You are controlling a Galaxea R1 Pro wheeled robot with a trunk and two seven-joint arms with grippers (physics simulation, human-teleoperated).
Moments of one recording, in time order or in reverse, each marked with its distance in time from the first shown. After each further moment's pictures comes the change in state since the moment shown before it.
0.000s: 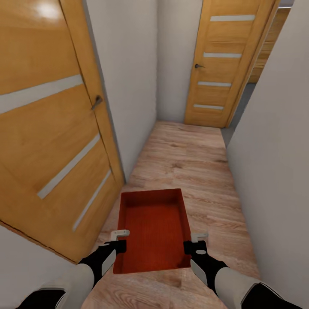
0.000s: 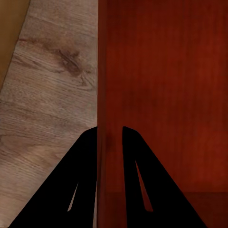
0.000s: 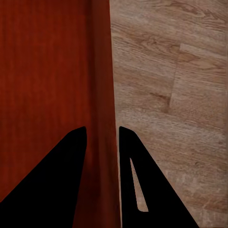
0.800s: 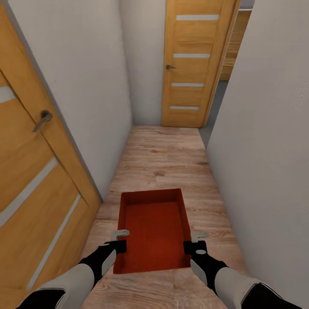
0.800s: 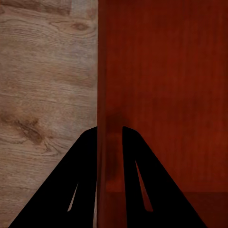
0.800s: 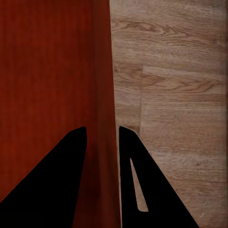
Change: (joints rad) left arm 0.000 -0.001 0.002 0.000 -0.002 0.000 0.000; right arm 0.000 -0.001 0.000 0.000 0.000 0.001 0.000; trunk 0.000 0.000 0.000
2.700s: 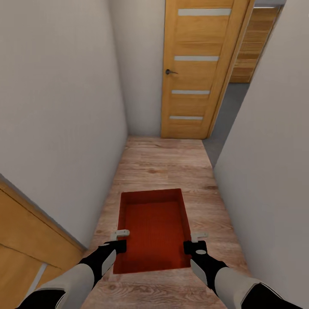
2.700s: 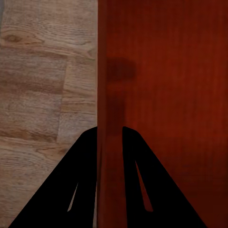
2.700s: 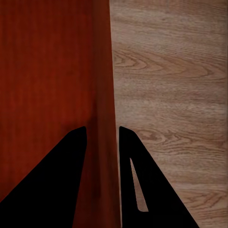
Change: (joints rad) left arm 0.000 0.000 -0.002 0.000 0.001 0.000 0.000; right arm 0.000 0.000 0.001 0.000 -0.001 -0.001 -0.001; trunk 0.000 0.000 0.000
